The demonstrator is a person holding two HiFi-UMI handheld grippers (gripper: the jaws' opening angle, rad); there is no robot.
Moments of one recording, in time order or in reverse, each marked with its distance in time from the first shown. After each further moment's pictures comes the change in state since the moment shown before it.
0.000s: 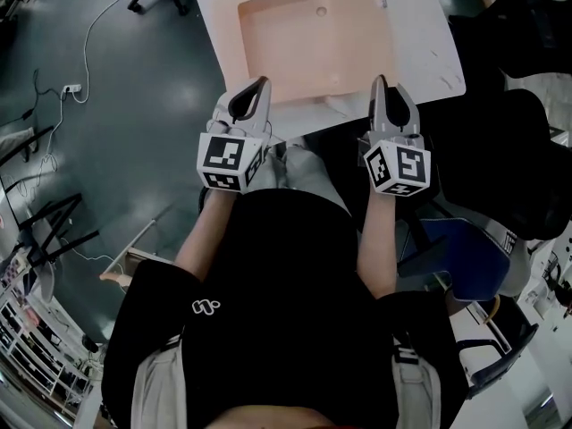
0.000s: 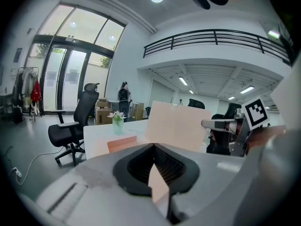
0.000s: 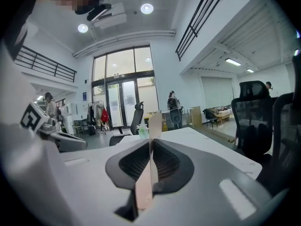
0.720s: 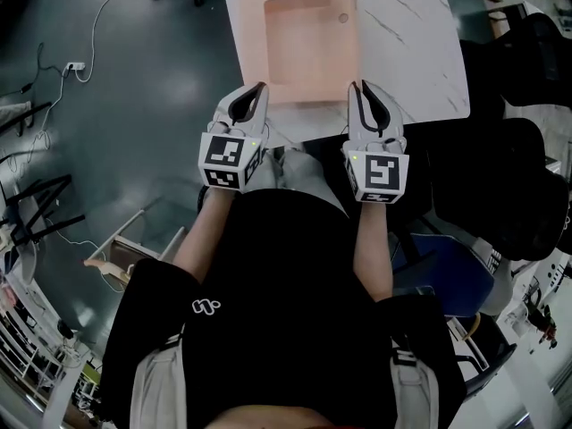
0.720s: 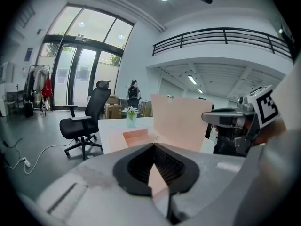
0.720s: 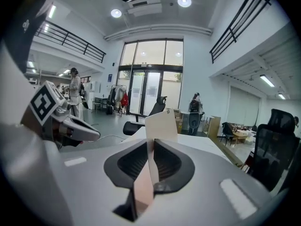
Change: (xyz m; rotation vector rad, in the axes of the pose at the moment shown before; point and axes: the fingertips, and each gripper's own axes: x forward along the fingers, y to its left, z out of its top) left arm -0.029 0.043 -0.026 -0.066 0.022 0.092; right arm 0.024 0.097 -0.003 -0.331 0.088 0.180
